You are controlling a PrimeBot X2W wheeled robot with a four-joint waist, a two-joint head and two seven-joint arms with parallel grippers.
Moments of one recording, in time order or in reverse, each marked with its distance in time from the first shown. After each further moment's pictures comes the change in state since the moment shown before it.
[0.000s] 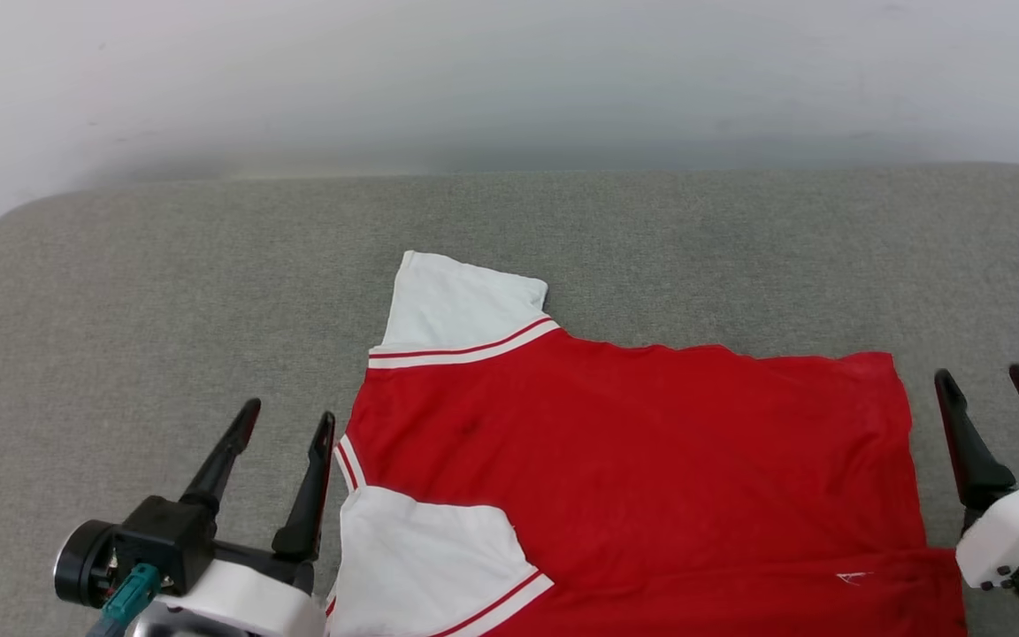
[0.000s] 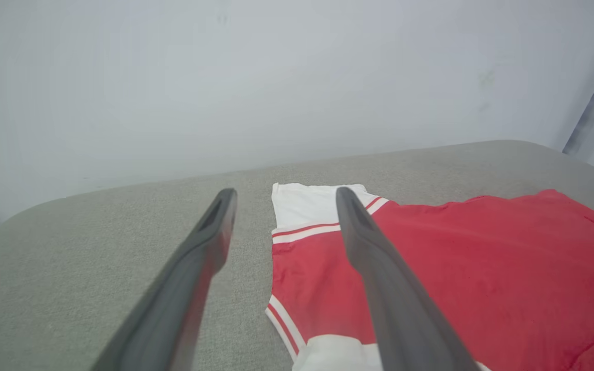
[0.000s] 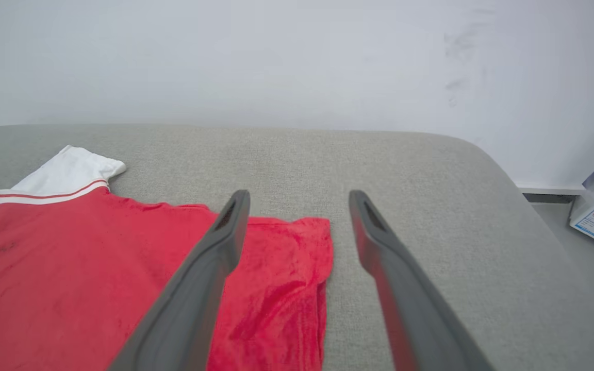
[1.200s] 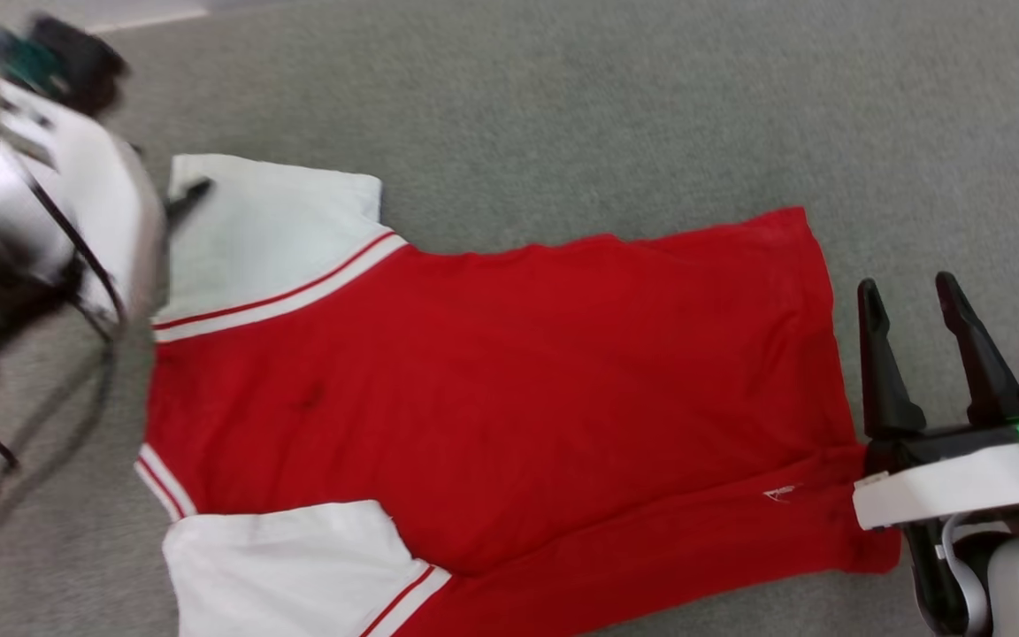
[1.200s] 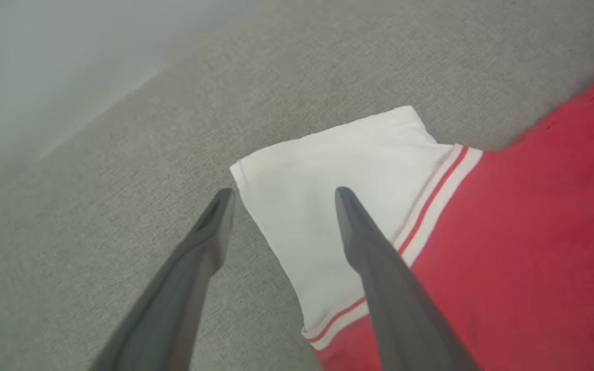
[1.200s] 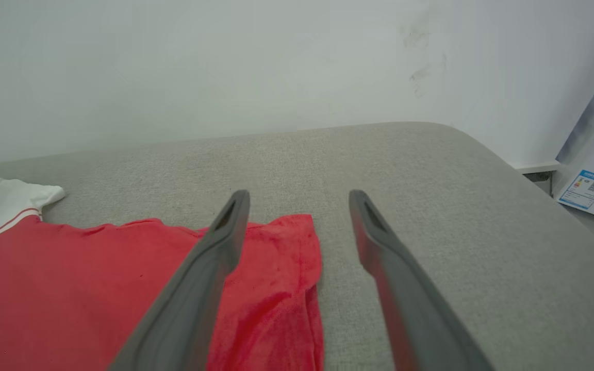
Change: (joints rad) left arm -0.787 0.207 -0.060 0.258 -0.197 -0.326 0.952; right arm -0.106 0.171 0.104 0.025 -0.069 0.000 -0.372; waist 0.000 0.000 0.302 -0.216
